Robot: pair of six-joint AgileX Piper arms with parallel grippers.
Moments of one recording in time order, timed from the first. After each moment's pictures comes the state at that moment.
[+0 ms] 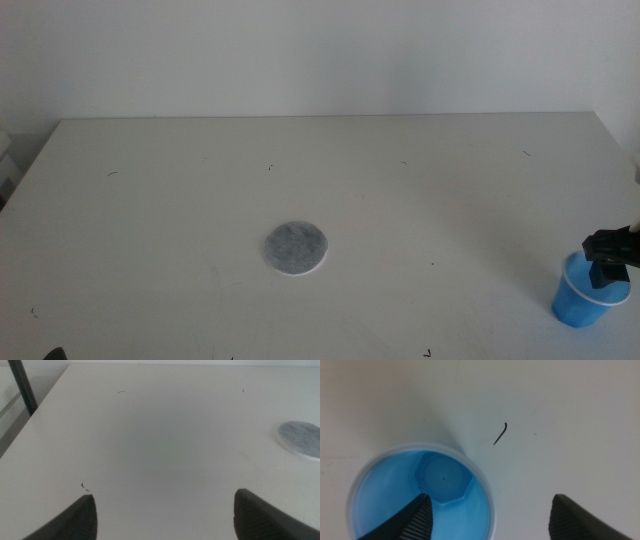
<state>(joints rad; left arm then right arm) -0.07 -0.01 0.03 0.07 0.37 -0.15 -0.03 1.50 -0.89 -0.04 0.81 0.10</state>
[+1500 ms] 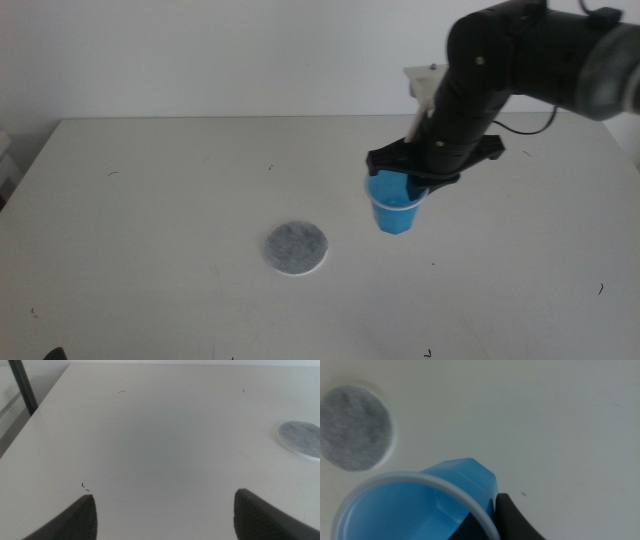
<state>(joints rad) -0.07 -0.01 0.03 0.07 0.37 -0.15 0.51 1.85 -1.57 -0.03 1.04 0.34</state>
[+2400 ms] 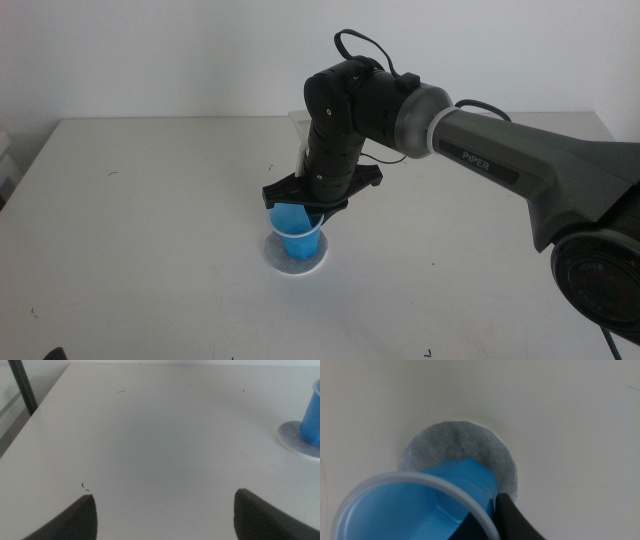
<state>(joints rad) -0.07 -0.01 0.03 0.07 0.37 -0.15 0.68 2.26 -2.01 0.02 1.09 0.38</state>
